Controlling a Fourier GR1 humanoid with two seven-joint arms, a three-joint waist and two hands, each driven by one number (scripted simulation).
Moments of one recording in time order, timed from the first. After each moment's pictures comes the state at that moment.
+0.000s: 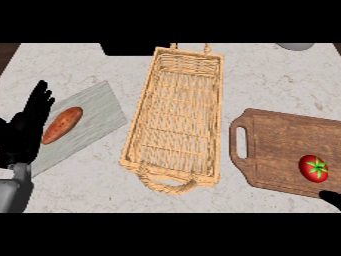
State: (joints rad) left arm -0.16 0.37 -0.02 -1.48 0.16 0.21 0.13; right arm 0.31 -0.66 0.03 -2.04 0.34 -0.44 1.03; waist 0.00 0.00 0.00
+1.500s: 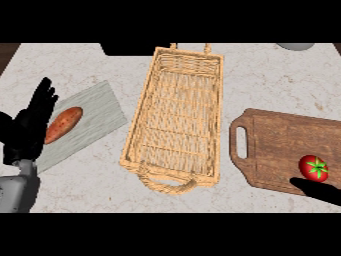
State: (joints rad) left arm -0.19 0.26 0.07 -1.49 0.03 0.13 0.17; right arm 0.19 -0.29 -0.03 -1.79 0.67 -0.35 0.90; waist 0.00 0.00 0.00
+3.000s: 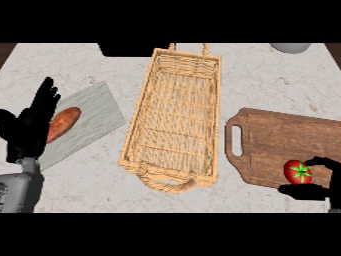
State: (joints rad) left arm -0.21 0.21 0.12 -1.48 -0.02 0.09 0.17; right arm 0.12 -0.21 -0.11 -1.54 0.66 -0.22 0.65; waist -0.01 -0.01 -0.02
